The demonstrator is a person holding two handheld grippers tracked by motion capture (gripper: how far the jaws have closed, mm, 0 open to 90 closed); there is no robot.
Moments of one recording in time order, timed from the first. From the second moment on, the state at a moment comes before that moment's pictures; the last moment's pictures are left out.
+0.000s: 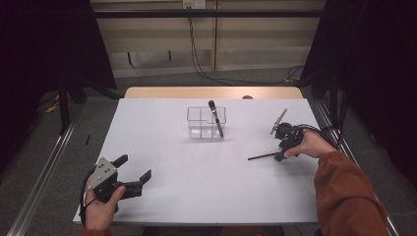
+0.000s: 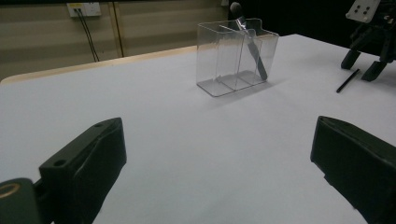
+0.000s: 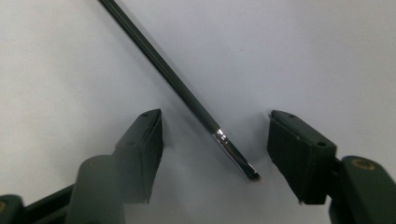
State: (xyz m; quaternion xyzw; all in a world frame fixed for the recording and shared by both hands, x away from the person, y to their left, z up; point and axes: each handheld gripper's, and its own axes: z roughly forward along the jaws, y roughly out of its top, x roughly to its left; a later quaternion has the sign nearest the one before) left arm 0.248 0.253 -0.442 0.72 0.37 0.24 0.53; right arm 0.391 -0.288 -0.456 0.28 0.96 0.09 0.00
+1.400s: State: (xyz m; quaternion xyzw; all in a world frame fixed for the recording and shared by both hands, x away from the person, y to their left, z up) left arm 0.249 0.254 -0.442 0.73 0.36 0.24 0.53; right arm 0.390 -0.280 -0.448 0.26 0.96 0.06 -0.02
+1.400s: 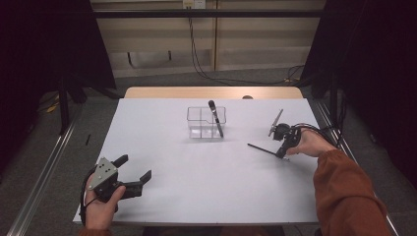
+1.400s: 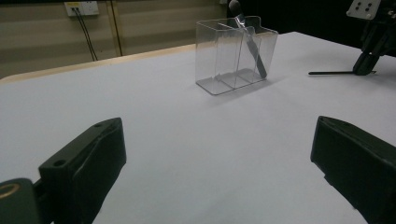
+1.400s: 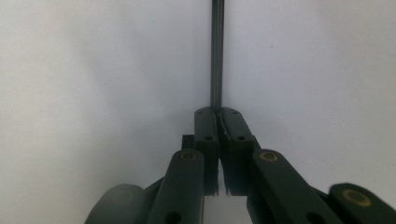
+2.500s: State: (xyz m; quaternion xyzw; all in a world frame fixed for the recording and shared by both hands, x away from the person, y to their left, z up) left arm 0.249 0.256 -0.440 0.72 0.37 0.25 0.53; right arm 0.364 -0.306 -0.424 0.33 0.90 0.27 0.06
